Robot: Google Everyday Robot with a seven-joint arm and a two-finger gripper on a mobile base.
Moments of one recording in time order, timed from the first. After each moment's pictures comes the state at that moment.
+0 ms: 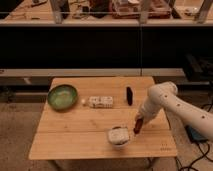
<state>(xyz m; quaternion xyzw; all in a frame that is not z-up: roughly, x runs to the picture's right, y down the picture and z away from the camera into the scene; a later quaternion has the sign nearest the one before) 0.199 0.159 0.786 -0.24 -0.23 -0.42 0.84</state>
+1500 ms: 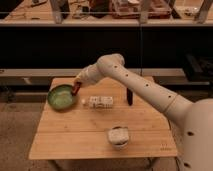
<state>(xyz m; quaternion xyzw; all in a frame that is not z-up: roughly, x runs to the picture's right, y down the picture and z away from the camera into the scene) -0.154 -0.042 0.800 0.06 -0.38 -0.43 0.82</state>
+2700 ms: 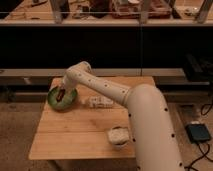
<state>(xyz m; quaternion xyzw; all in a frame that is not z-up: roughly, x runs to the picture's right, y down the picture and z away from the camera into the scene) -0.265 -0.010 0.903 0.00 -0.34 -0.48 0.81</state>
